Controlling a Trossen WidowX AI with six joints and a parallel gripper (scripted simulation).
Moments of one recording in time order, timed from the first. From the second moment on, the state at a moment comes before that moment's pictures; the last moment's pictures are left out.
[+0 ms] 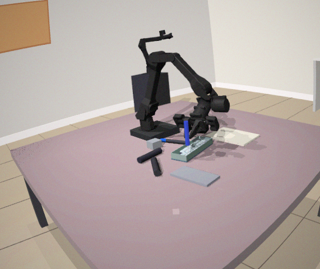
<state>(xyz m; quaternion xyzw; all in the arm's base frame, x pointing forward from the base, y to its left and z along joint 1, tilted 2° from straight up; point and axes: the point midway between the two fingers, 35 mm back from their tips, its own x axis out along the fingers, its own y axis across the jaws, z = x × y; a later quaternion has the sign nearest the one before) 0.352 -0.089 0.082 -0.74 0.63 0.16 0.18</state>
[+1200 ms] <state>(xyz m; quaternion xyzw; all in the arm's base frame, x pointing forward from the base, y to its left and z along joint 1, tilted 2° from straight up) 0.352 -0.089 0.067 -0.74 0.63 0.16 0.18</state>
